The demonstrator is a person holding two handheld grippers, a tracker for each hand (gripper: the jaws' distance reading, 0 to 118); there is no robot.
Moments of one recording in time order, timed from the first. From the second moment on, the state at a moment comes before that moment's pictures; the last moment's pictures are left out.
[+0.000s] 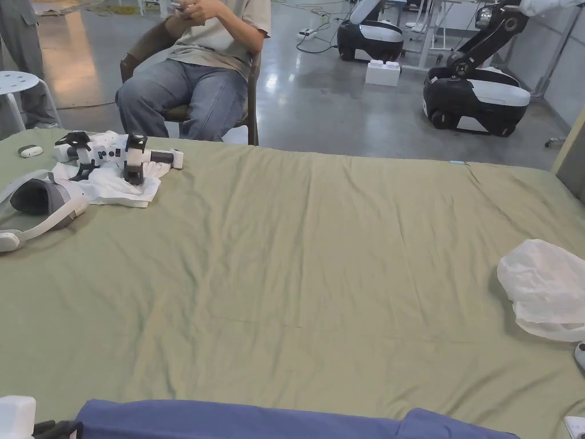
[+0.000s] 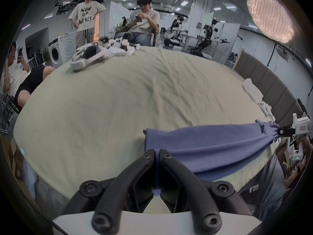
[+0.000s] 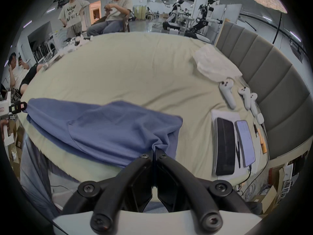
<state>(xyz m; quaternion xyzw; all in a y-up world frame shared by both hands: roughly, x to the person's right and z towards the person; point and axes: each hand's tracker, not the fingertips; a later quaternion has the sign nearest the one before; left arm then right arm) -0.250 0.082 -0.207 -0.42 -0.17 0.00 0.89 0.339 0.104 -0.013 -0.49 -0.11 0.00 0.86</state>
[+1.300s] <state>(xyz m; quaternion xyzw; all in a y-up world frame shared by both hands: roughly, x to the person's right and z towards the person) -0.106 0.219 -0.232 -0.03 -0.07 -0.04 1.00 0.207 0.227 -0.135 -0.03 -0.18 0.01 0.98</state>
